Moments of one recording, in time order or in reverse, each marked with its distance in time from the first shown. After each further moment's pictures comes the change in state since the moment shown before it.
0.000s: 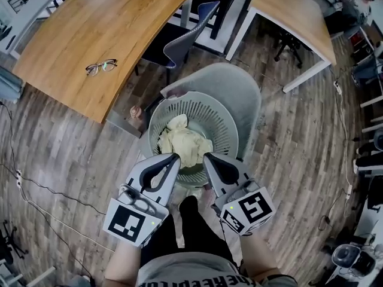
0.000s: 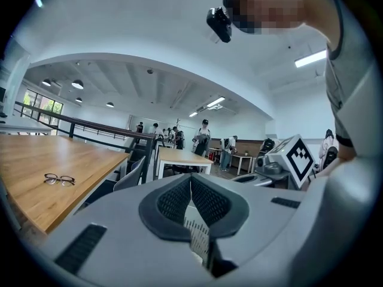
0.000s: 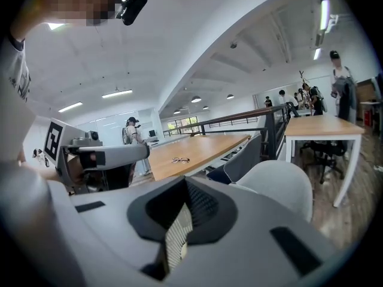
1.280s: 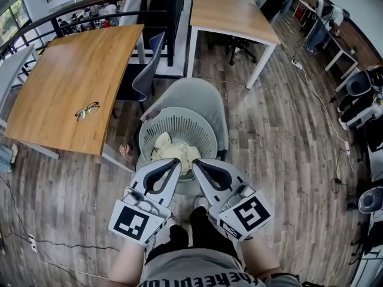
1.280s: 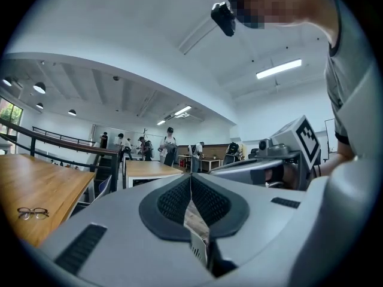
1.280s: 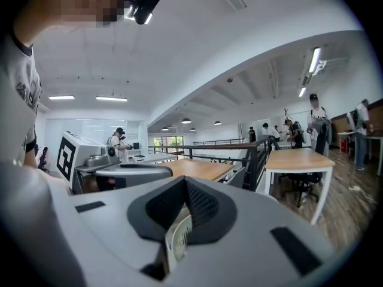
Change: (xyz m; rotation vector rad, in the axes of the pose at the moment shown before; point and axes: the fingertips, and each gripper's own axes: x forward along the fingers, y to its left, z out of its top) left arm -0.047 -0.068 0.054 0.156 -0.097 -0.313; right arm -0.084 0.087 0.072 -0.103 -0.210 -0.207
